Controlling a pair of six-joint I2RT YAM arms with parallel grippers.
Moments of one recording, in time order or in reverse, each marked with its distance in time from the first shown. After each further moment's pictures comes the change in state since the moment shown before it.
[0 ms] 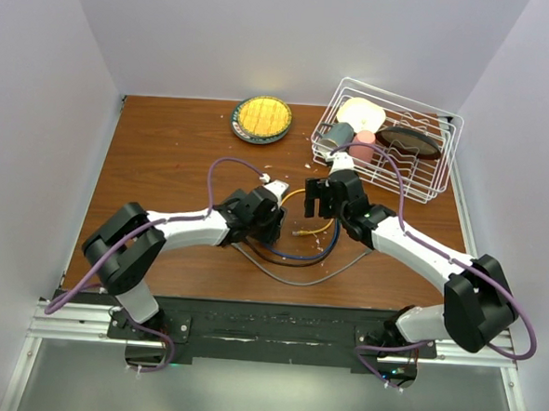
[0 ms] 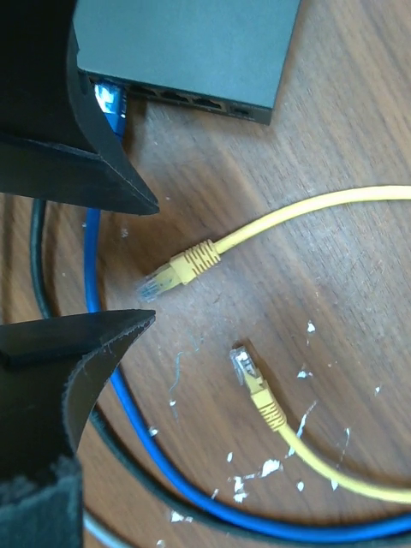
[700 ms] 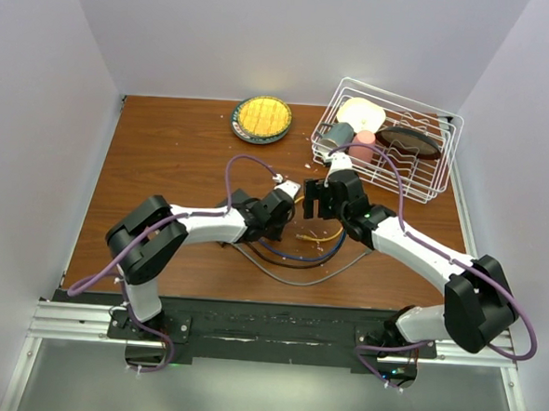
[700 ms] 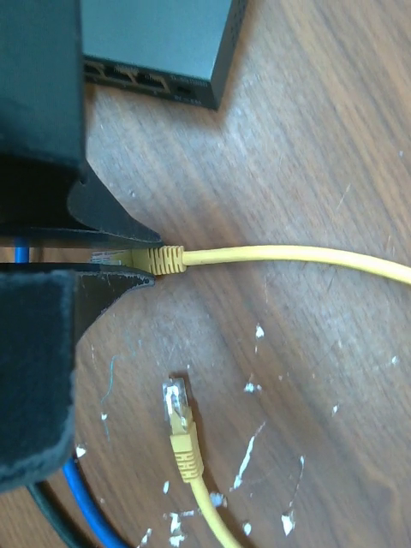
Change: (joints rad) left arm -0.063 0.158 0.132 -0.027 -0.161 0.004; right arm -0.003 0.000 -0.002 0.002 -0.033 -0.016
